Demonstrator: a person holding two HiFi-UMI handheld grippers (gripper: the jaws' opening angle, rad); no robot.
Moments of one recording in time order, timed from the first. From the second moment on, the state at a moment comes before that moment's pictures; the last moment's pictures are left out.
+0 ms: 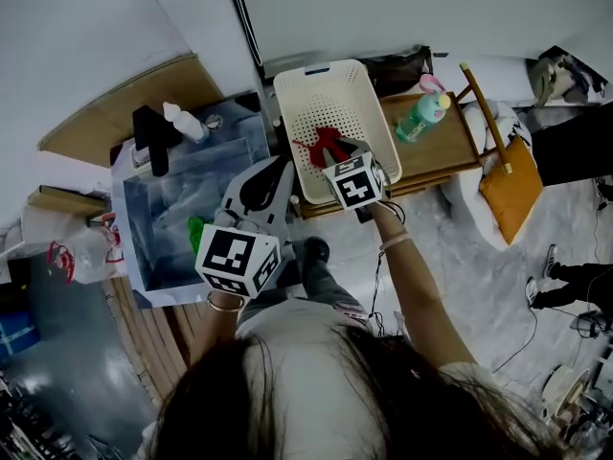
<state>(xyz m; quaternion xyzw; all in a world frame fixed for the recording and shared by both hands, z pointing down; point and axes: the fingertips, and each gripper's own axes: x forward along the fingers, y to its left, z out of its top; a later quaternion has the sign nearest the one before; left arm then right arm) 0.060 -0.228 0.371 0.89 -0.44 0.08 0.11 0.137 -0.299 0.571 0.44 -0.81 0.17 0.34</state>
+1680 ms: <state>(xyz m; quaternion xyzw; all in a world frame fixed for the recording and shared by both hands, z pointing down) -0.123 -0.143 0.360 0.89 -0.43 0.05 0.10 -0.060 -0.169 0.482 0.45 -0.85 0.16 0.22</state>
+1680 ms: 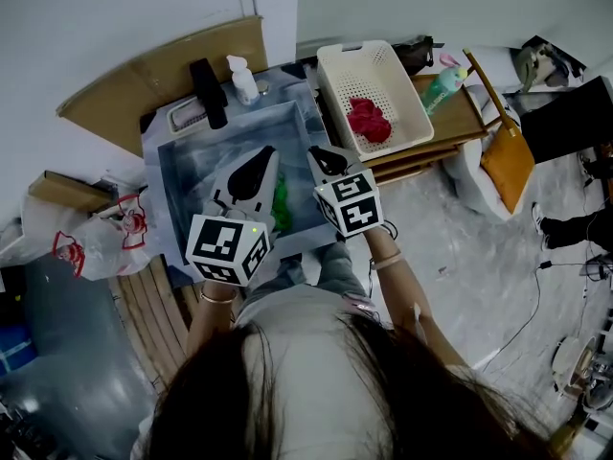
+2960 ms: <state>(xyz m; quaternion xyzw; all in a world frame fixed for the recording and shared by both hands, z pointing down) -0.240 -0.143 0.424 0.85 -0.50 0.07 0.15 -0.189 -0.122 0.610 0.23 -0.86 0.15 0.42</state>
